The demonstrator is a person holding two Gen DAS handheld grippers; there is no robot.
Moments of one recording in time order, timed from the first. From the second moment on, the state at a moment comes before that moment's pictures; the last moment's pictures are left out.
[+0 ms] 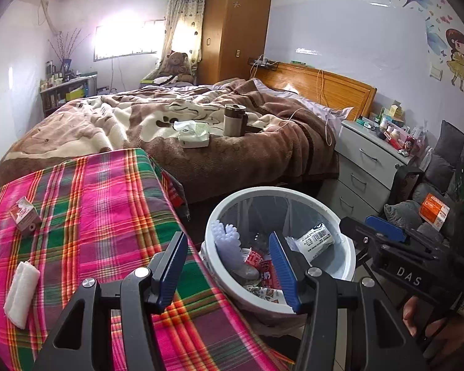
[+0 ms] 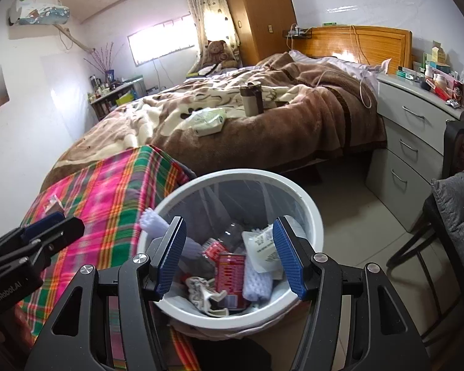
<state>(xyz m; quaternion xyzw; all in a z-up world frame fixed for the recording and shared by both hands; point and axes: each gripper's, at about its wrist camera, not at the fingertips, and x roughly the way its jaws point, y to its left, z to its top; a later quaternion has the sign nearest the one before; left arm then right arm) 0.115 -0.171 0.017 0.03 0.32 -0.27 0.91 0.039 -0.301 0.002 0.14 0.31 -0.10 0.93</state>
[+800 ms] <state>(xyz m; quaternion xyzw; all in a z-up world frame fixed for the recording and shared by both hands) 0.115 -0.052 0.017 0.00 0.31 -0.17 0.94 0.070 -0.213 0.014 0.11 0.29 -0.01 0.95</state>
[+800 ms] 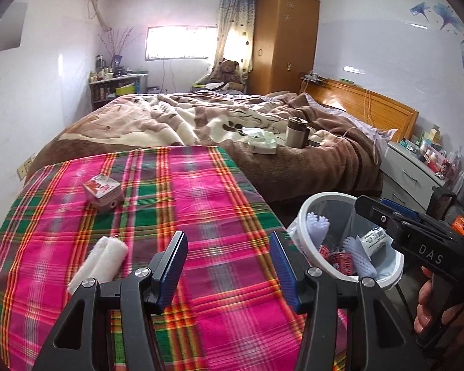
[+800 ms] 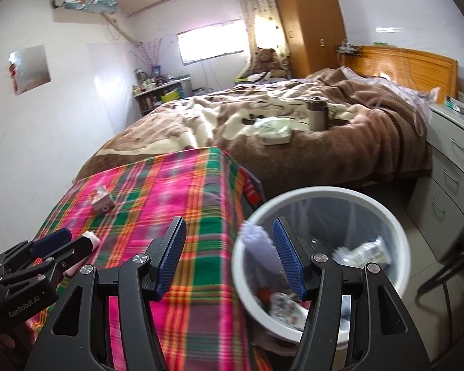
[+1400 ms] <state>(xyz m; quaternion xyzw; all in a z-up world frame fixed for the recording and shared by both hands) 0.138 0.044 -0.016 0.00 0.34 -0.07 0.94 0.119 -0.133 0.019 0.06 0.30 0.08 0.95</state>
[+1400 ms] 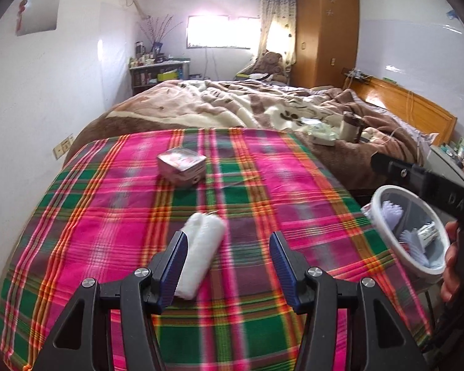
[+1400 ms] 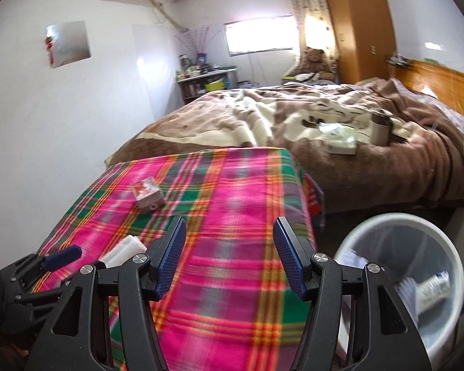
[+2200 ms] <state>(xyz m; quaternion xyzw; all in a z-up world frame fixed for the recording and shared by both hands) 0.197 0.085 -0.079 0.00 0.44 -0.09 0.90 0.218 -0.044 -0.011 0.02 0.35 0.16 0.92</state>
